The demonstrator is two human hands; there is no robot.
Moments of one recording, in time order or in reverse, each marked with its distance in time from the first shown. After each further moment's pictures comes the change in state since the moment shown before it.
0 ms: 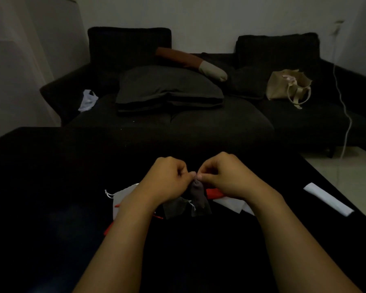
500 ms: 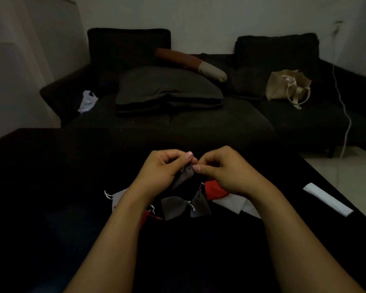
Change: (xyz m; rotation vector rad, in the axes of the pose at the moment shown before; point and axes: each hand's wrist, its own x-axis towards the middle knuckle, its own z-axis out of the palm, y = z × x) left_hand -0.001 0.000 -0.003 -0.792 0.022 0.006; right_hand -0.004 -0.001 -0.007 0.188 0.047 -0.114
